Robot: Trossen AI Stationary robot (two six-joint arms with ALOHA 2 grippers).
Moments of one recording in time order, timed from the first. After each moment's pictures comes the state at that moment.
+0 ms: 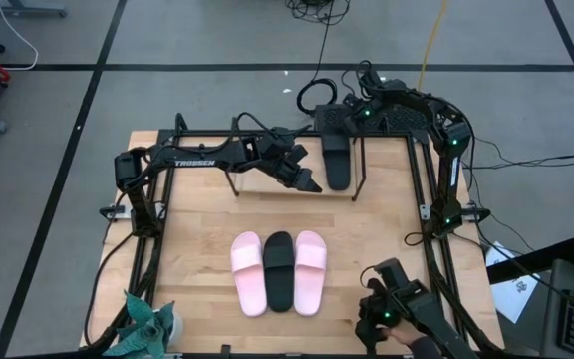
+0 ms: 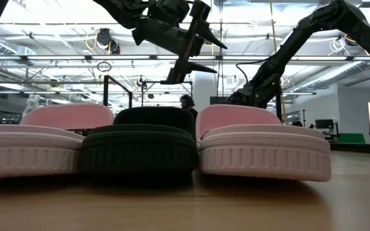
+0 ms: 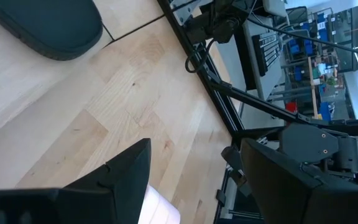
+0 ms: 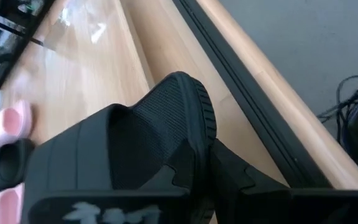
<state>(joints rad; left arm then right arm) 0.30 1.81 1.39 -0.13 0.55 -0.87 -1.13 2.10 1.52 -0.76 -0.81 -0.37</state>
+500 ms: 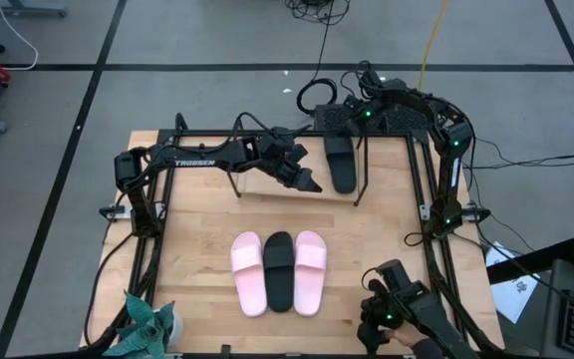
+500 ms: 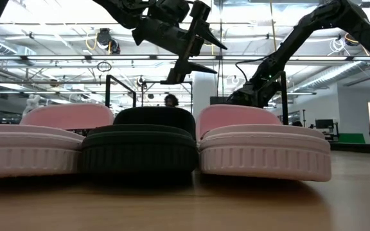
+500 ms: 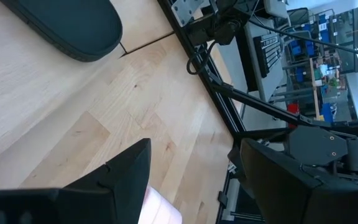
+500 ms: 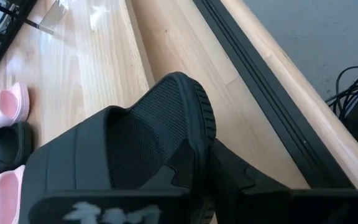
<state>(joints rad) 0.30 1.81 1.39 -0.13 0.54 -0.87 -1.12 2.08 1.52 -0.80 -0.79 -0.42</state>
